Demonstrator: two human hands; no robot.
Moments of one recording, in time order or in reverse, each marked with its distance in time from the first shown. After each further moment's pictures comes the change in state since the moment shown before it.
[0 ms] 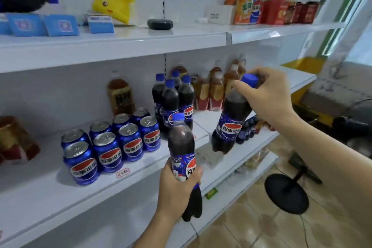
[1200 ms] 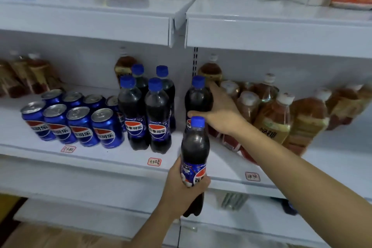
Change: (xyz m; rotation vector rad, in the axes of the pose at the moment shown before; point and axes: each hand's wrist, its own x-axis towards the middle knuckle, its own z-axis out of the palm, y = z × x) left_hand 0.218 -0.061 0.221 0.099 0.549 0.047; right_hand 0.181 0.212 0.203 0.488 -1.024 -0.293
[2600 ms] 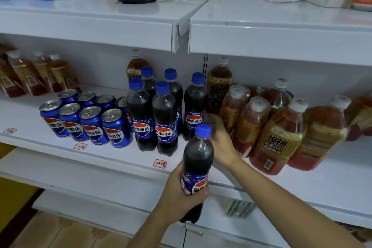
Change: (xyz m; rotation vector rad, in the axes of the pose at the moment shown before) left_hand -0.007 0.006 -0.011 0.010 -0.034 -0.011; right_hand -0.034 0.064 0.066 0.407 -0.013 0.205
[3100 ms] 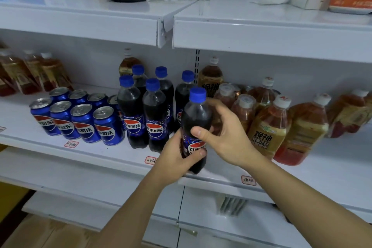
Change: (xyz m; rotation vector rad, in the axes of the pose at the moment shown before) left_hand 0.048 0.048 0.003 0.110 -0.052 0.234; right_hand -0.043 -0.080 -0.047 -0.089 -0.069 -0.425
